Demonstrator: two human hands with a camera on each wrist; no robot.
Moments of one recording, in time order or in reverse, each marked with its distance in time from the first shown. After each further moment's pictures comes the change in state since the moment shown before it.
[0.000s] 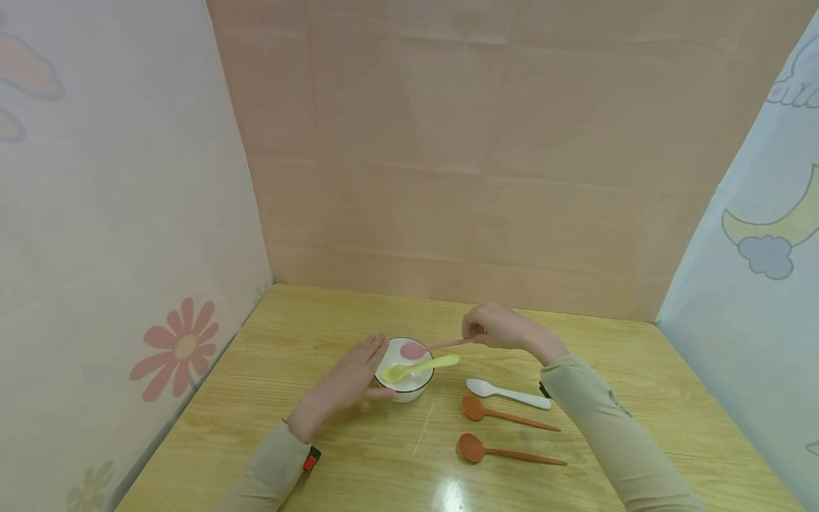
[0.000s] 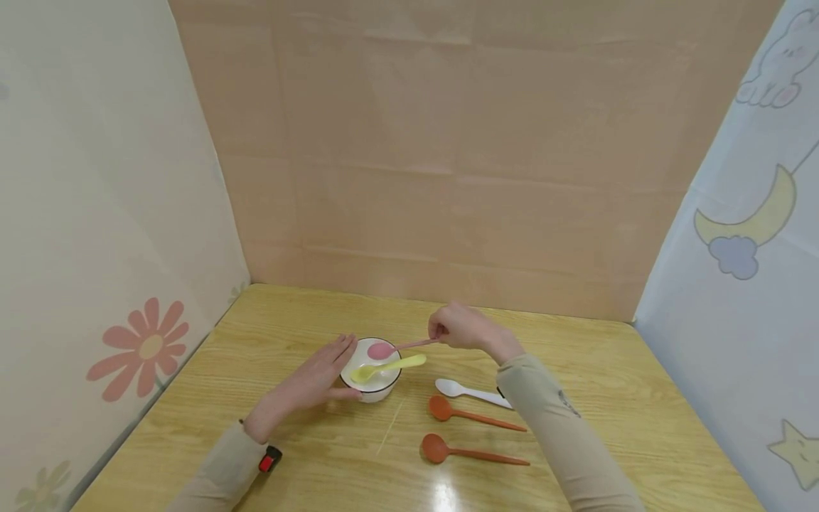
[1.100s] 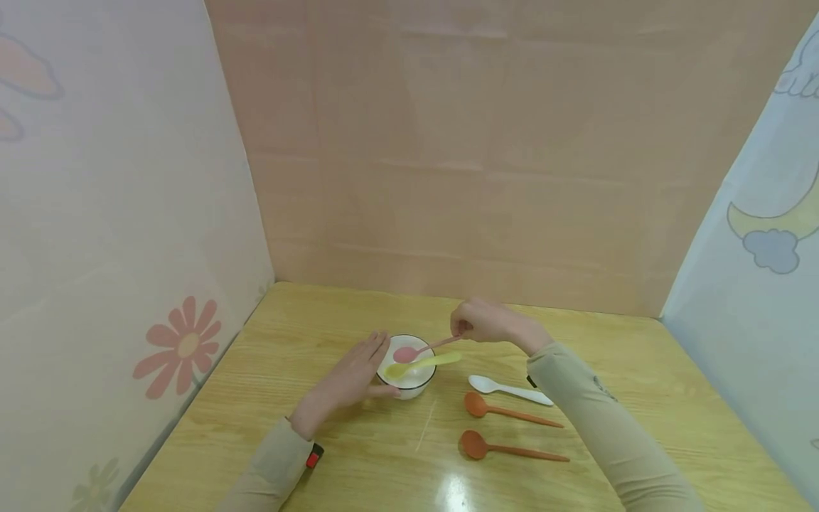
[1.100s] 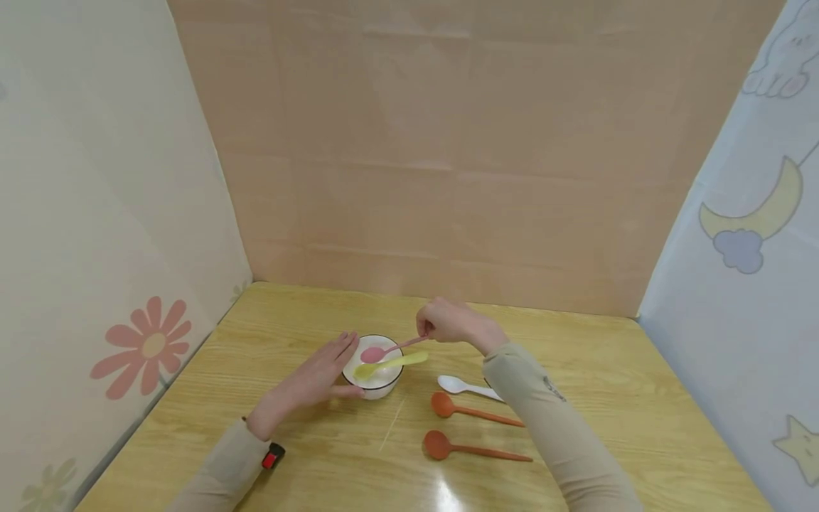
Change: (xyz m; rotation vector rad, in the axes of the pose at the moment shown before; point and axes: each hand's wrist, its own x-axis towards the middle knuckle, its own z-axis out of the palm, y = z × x) left_hand 0.001 0.003 -0.002 0.013 -0.015 0.008; right_hand 0.020 -0.012 0.000 -0.086 -0.040 -0.036
